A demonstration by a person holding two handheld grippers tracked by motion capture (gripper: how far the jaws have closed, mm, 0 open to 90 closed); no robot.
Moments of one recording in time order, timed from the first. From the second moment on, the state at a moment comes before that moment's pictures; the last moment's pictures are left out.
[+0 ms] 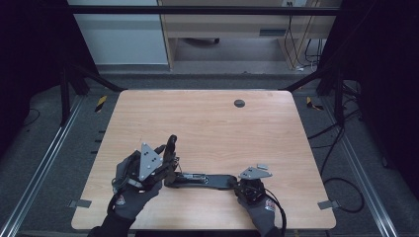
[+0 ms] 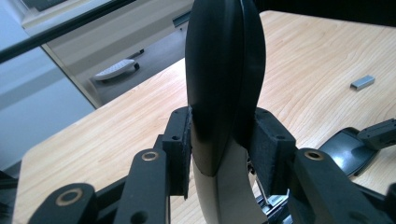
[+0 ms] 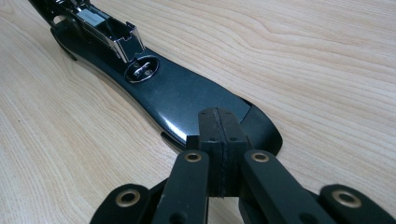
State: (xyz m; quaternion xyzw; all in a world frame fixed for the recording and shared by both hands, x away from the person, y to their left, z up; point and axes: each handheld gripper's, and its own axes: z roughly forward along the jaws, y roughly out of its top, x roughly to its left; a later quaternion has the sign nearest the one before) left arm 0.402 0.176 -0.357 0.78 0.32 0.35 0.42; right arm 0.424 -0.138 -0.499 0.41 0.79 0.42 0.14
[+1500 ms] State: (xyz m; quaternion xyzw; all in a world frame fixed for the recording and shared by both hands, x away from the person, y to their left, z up) left arm 0.400 0.226 -0.367 0.73 0.37 0.34 0.46; right arm 0.425 -0.138 -0.498 0.41 0.79 0.42 0.14
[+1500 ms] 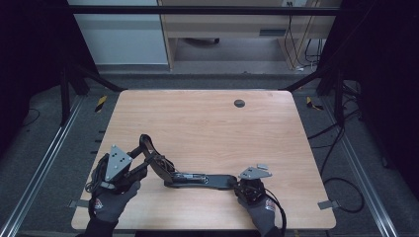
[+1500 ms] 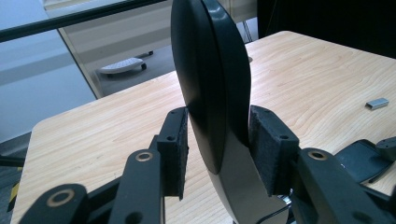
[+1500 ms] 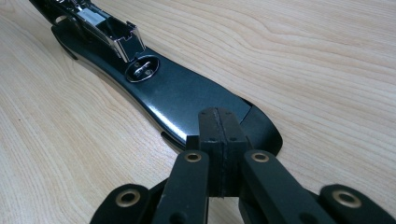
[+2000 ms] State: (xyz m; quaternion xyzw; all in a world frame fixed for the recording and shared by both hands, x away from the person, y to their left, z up) left arm 0.400 0.237 -0.370 0.72 0.38 0.34 0.46; right arm 0.424 -0.138 -0.498 0.41 0.80 0.42 0.14
